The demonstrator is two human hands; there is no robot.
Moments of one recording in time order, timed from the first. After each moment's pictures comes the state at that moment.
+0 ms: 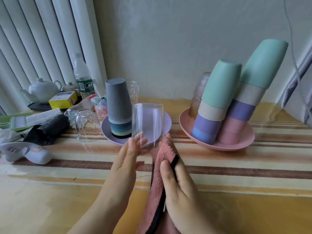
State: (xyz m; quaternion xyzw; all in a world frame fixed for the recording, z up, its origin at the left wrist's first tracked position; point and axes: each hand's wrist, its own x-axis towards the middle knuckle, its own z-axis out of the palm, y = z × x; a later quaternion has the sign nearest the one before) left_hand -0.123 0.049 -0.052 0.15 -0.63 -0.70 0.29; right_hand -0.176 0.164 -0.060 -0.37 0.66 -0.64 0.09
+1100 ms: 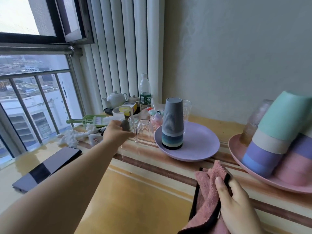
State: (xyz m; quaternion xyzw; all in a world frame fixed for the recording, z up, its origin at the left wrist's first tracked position) left_hand -0.082 -0.134 -0.012 0.50 -0.68 -0.41 0.35; right_hand -0.201 0.168 -0.060 -0.27 0.76 -0.59 0.11
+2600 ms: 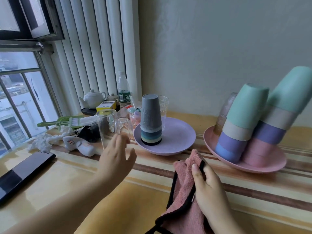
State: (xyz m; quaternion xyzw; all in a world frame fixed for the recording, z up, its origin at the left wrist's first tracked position) left_hand -0.086 -0.031 -0.050 0.23 -0.86 -0.04 0.45; right_hand -0.208 0.169 -0.064 -0.29 0.72 -0.62 0.10
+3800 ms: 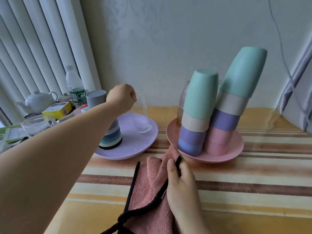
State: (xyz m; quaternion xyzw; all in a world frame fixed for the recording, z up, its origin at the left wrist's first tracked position) left_hand -0.302 -0.054 0.053 0.28 -0.92 -0.10 0.25; right_hand -0.243 0.181 -0.071 -0.19 0.68 -0.70 0.08
